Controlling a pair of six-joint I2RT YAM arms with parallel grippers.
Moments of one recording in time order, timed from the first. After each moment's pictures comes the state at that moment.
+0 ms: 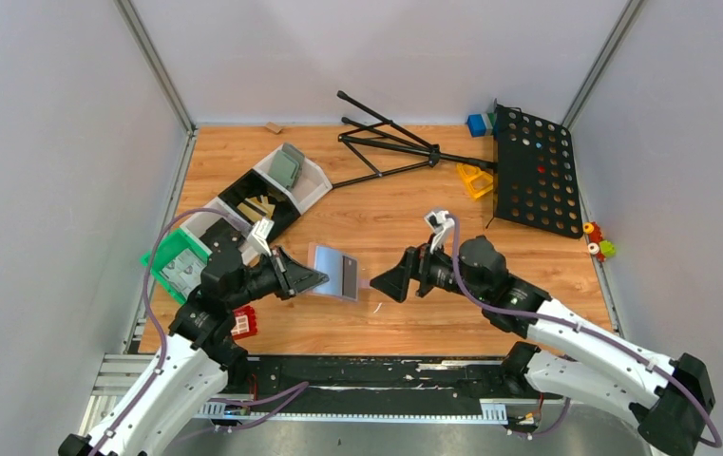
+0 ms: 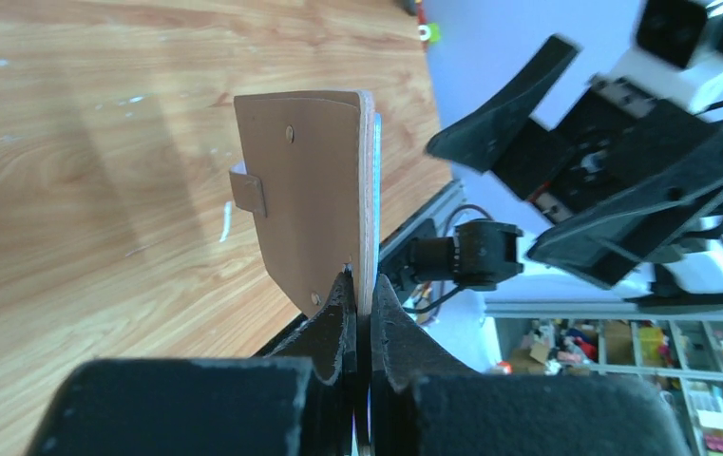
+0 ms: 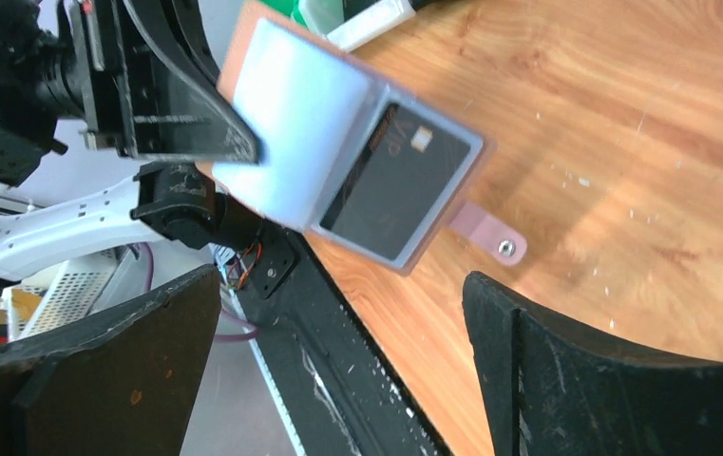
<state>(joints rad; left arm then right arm) -0.46 0.49 0.43 -0.24 0.49 -0.93 0.87 0.89 0.63 0.01 -0.23 0.63</state>
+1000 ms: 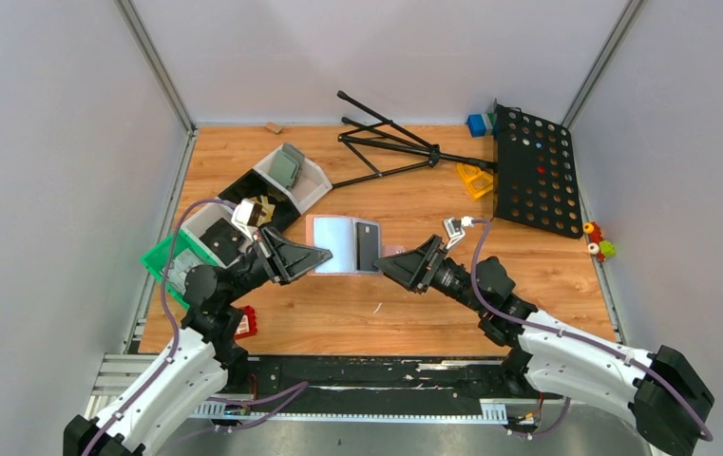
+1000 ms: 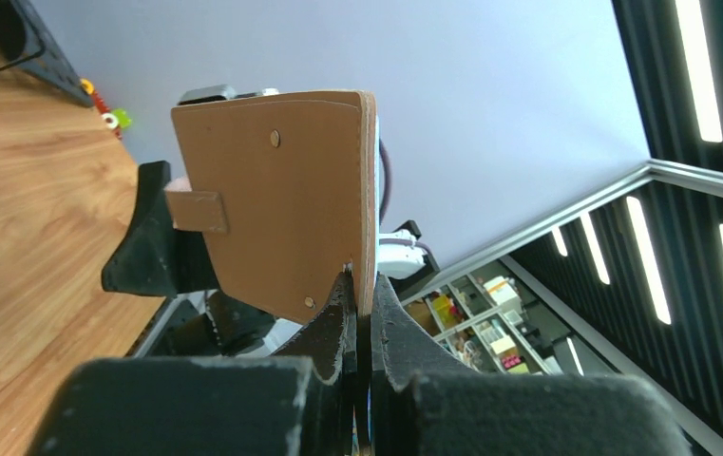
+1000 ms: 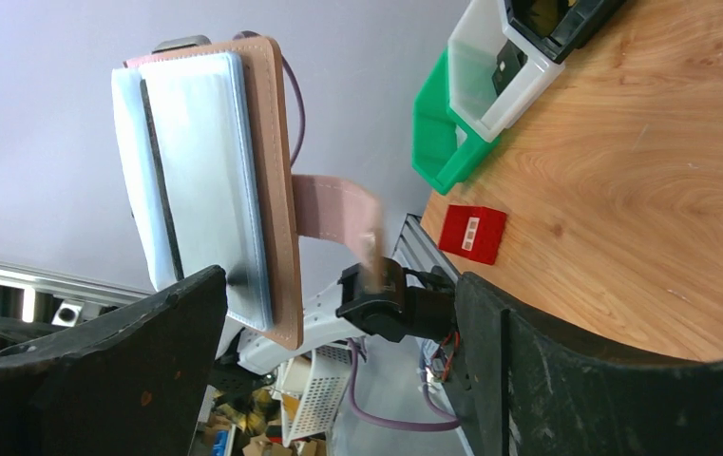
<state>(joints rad) -0.48 0.57 0.33 0.65 0.60 -1.45 0.87 0.85 0.33 0.59 -0.16 1.25</state>
